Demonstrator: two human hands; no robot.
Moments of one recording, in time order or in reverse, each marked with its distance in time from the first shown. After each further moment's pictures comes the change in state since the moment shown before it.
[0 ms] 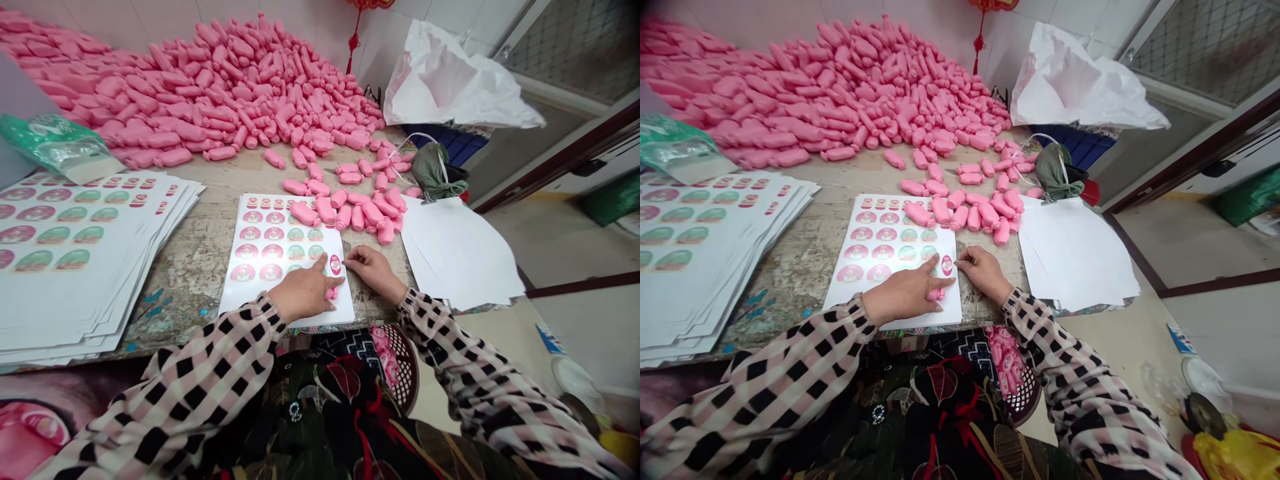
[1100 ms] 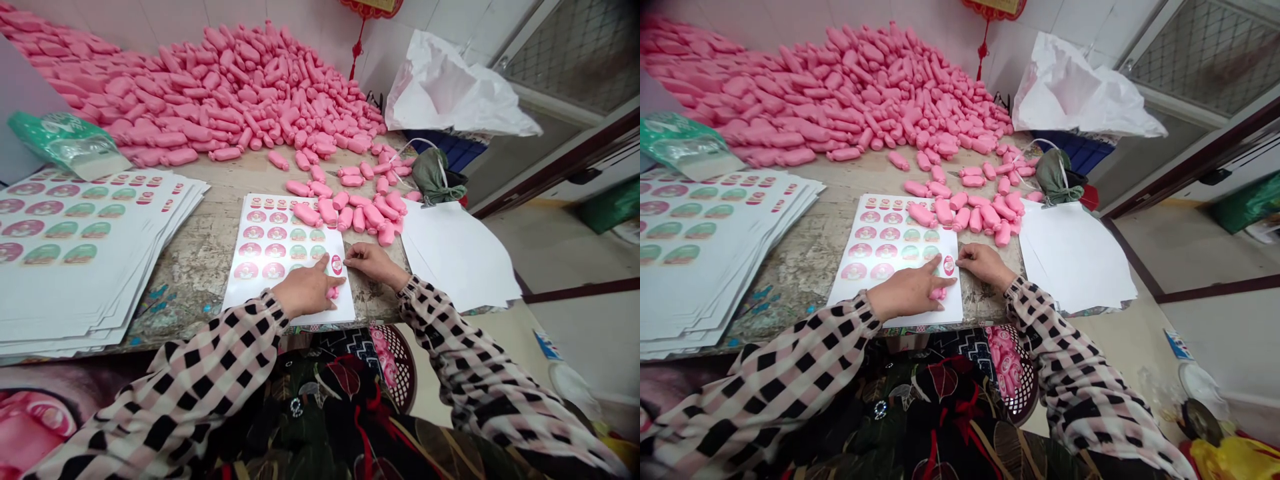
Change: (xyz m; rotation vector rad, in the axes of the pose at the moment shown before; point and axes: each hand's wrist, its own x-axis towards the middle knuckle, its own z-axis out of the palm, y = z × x) left_hand 0.001 -0.001 0.000 0.012 -0.014 -0.012; right_hand 0.021 0.003 -0.012 -0.086 -0.210 -0.040
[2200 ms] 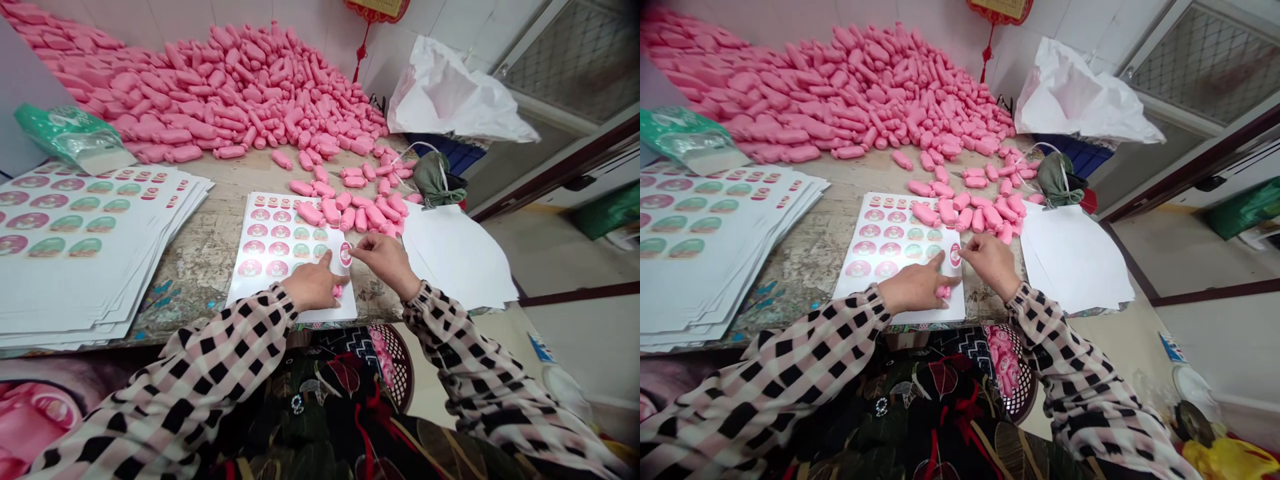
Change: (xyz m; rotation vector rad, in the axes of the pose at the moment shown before) left_hand 0.005 0.001 0.001 -0.126 0.053 0.020; right_hand -0.018 -0.064 -0.018 -0.172 0.292 0.236
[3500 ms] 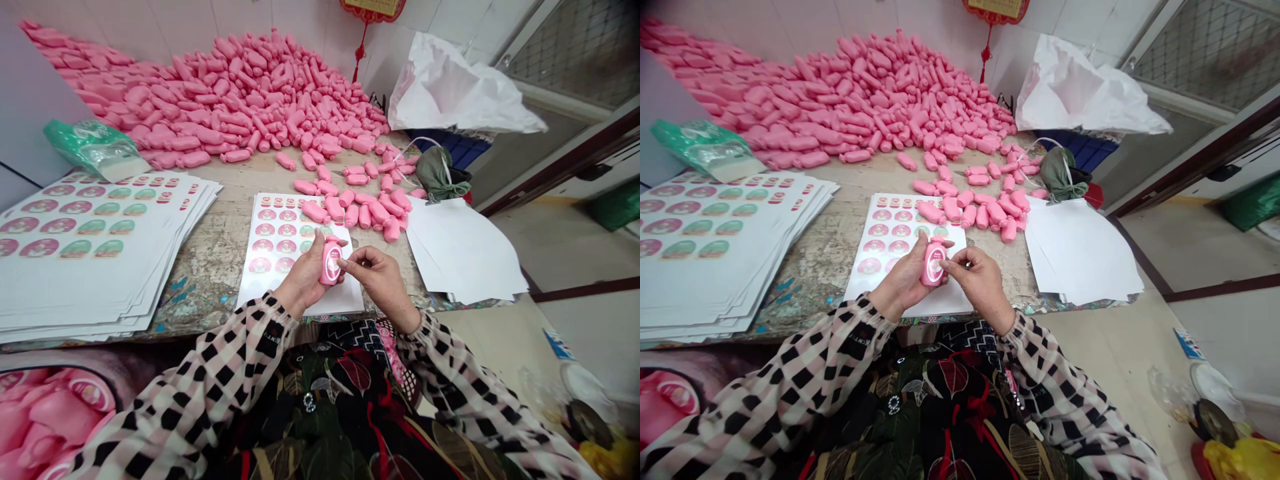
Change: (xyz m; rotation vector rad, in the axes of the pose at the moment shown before) left_hand -0.008 0.010 0.005 -2.017 0.344 -0.052; right_hand -0.056 -0.029 0.020 0.645 0.050 -0.027
